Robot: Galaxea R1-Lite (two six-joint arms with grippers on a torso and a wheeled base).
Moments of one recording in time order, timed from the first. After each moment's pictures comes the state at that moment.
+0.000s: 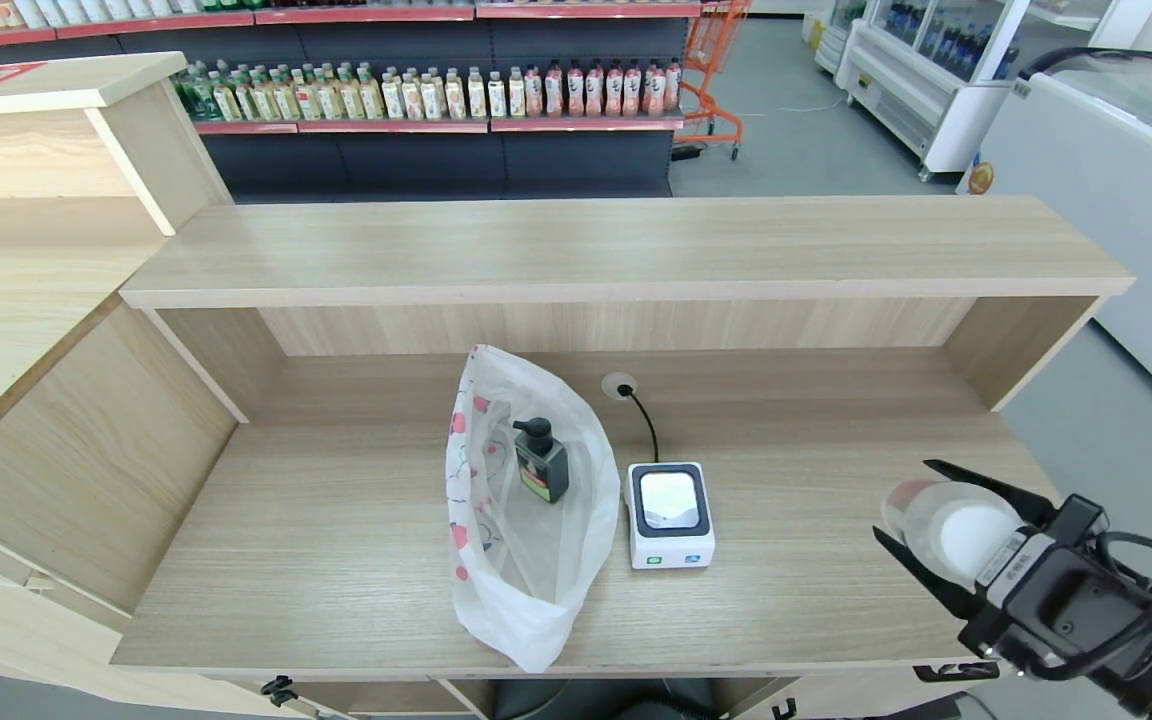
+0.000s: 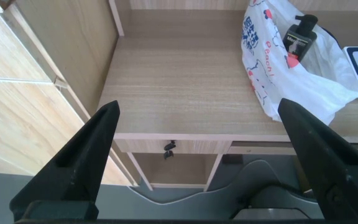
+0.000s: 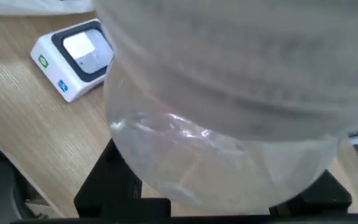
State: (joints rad) left arm 0.00 0.00 0.00 0.00 0.02 0.01; right arm 0.42 1.49 0.00 -1.48 0.03 -0.91
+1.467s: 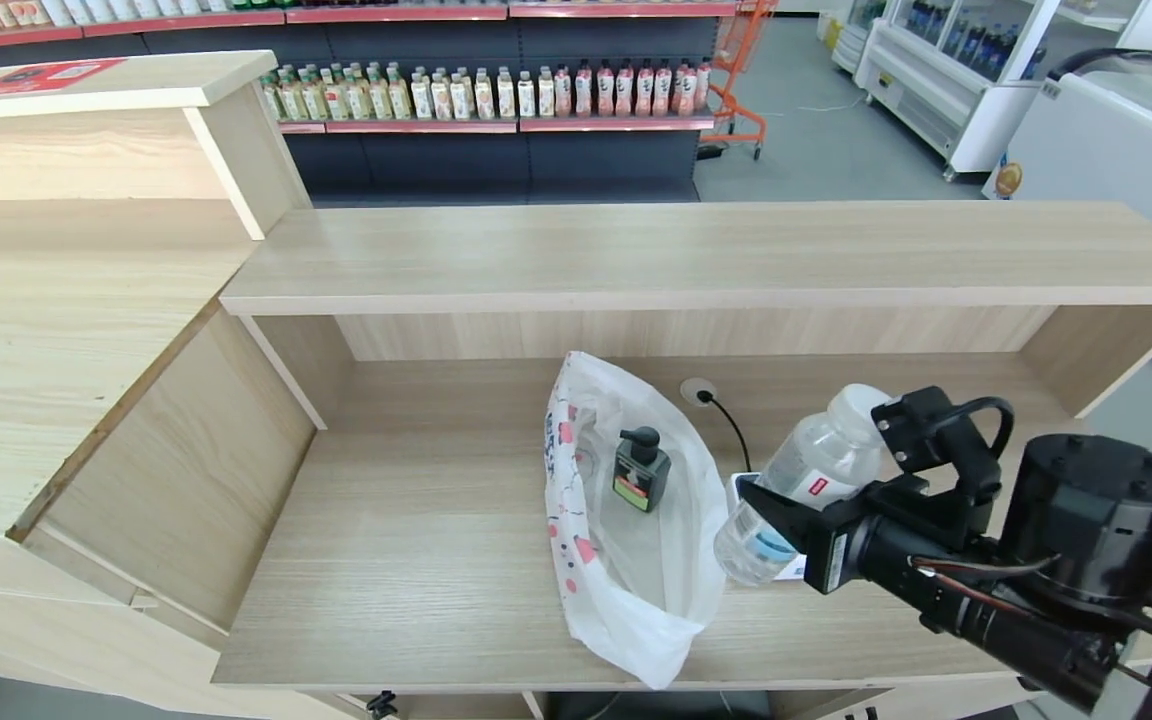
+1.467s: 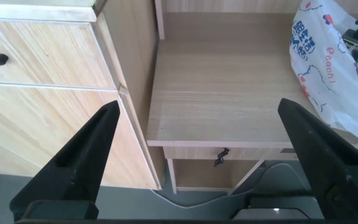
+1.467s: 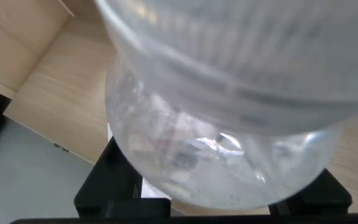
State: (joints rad) left arm 0.00 0.00 0.00 0.00 0.02 0.01; right arm 0.60 1.67 -0.35 -1.18 -0.07 0.06
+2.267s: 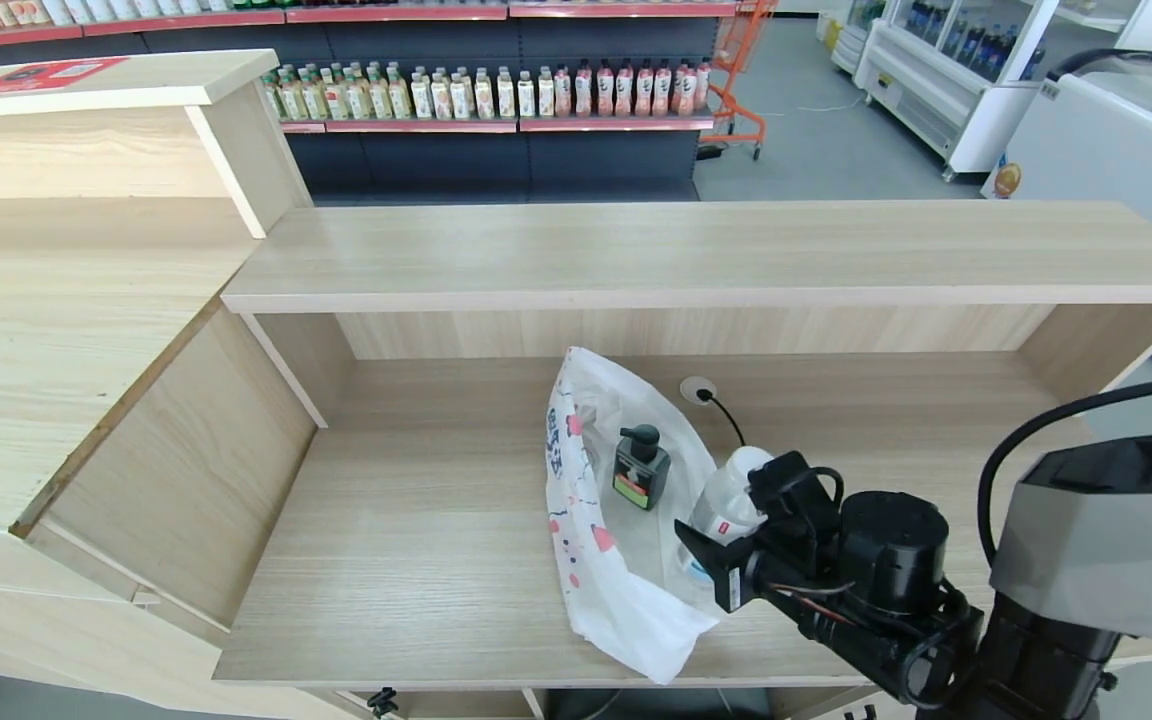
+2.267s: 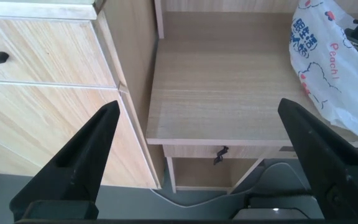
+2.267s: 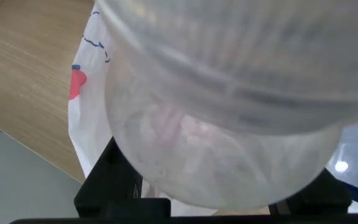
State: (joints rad) left arm 0.00 0.00 0.00 0.00 0.02 0.01; right arm 0.60 2.15 -0.41 -1.57 -0.07 -0.03
